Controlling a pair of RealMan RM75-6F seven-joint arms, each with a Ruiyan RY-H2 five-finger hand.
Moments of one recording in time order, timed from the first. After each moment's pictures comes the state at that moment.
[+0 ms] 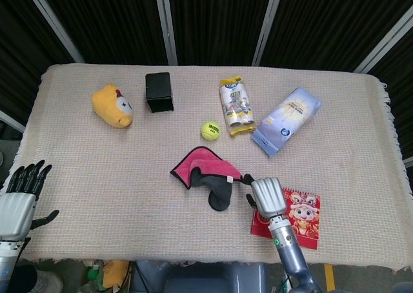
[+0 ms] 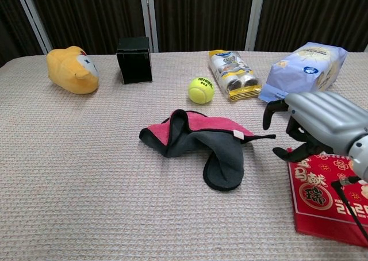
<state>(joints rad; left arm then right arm) -0.08 -1.19 -0.03 -1.61 1.57 1.52 0.16 0.38 -1.74 0.17 -1.56 -1.35 1.24 -0.63</state>
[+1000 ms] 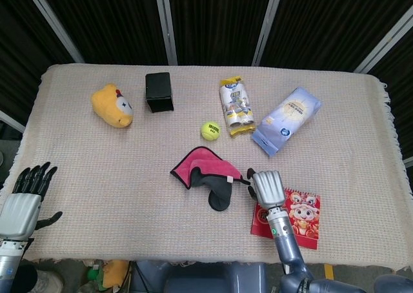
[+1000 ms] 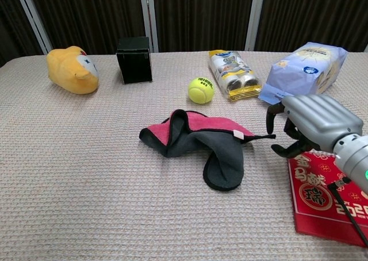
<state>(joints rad) -0.09 -1.21 -0.01 -1.60 1.57 1.50 0.17 0.43 -1.83 0.20 -1.37 -1.30 1.24 -0.56</state>
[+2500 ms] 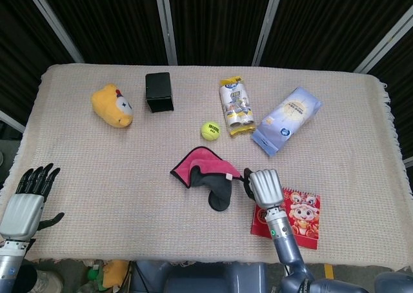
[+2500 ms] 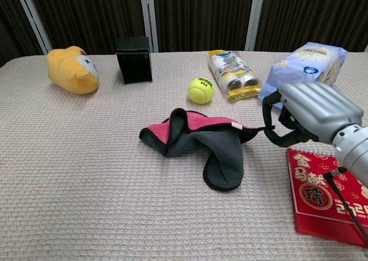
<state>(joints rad) -0.10 -1.21 -0.01 -1.59 1.57 1.49 0.17 0.45 -1.80 0.19 -1.42 -1.35 1.30 -0.54</state>
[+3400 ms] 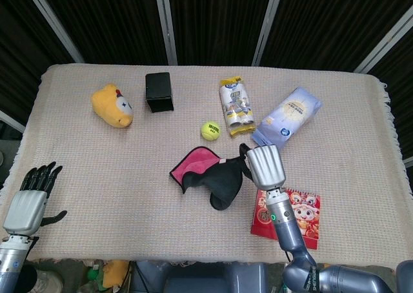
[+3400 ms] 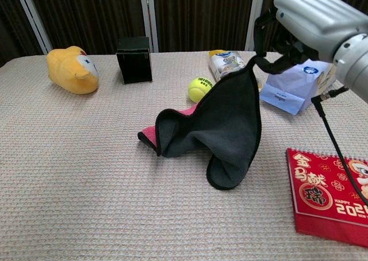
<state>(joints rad) -0.13 -1.23 -0.02 -1.59 1.50 1.41 0.15 0.56 -1.65 0.35 -1.69 -1.31 1.29 -0.71</state>
